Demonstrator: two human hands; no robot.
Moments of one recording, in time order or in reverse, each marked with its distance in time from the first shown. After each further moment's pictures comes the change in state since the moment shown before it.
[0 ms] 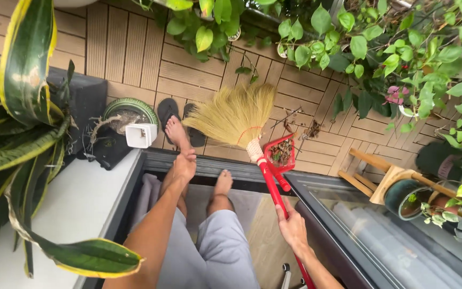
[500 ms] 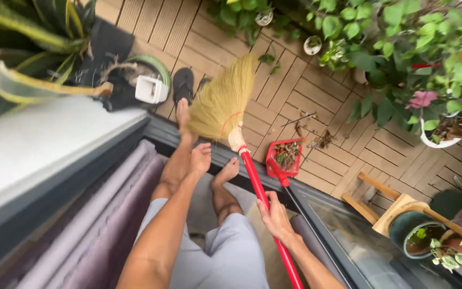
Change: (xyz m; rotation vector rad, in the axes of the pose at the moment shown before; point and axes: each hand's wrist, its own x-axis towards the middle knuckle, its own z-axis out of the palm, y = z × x) left_hand -0.057 -0.073 0.135 -0.416 0.235 0.125; right_hand 0.076 0.113 0.064 -0.088 -0.166 -0.618
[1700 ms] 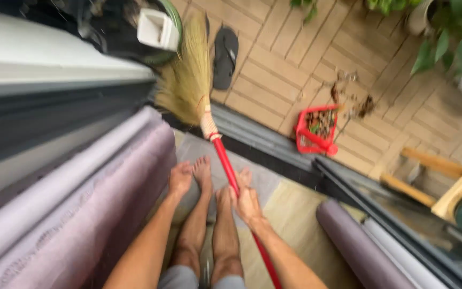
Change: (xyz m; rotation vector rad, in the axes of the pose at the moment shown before) left_hand -0.103 -0.253 -0.114 0.039 -0.038 -0.223; right_hand 0.026 0.055 0.274 -0.209 0.463 -0.704
